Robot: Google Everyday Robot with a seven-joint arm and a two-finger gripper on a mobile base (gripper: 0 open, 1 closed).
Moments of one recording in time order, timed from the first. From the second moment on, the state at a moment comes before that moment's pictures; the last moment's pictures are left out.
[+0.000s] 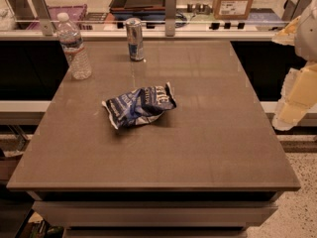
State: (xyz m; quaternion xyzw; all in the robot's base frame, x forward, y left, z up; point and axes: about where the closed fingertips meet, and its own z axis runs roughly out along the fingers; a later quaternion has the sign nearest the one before) arm 0.438 -0.212 0.992 -0.60 0.78 -0.05 0.18
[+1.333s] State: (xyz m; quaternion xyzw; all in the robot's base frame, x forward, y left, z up) arm 0.487 -0.189 0.989 -0.55 0.78 -0.01 0.29
